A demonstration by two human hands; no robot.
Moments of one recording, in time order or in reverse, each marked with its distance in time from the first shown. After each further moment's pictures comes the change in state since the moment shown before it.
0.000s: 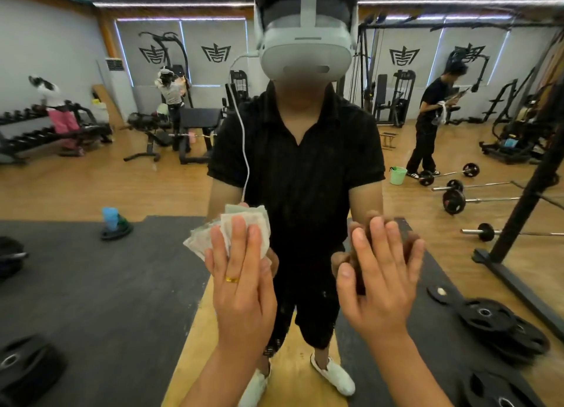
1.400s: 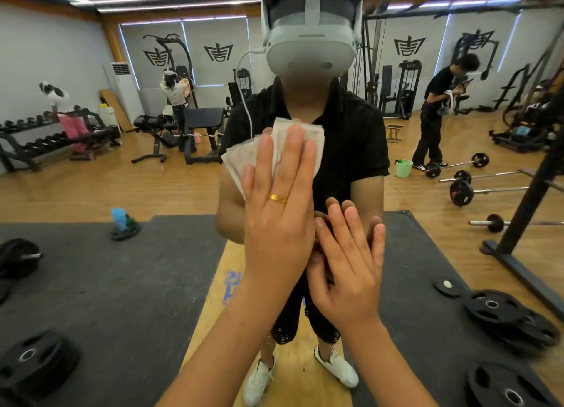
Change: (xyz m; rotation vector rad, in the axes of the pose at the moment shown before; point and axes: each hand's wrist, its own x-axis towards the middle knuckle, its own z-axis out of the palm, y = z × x) left_hand 0.079 0.084 0.050 0.087 -0.035 0.192; right_hand 0.006 0.004 -0.010 0.203 -0.024 0.072
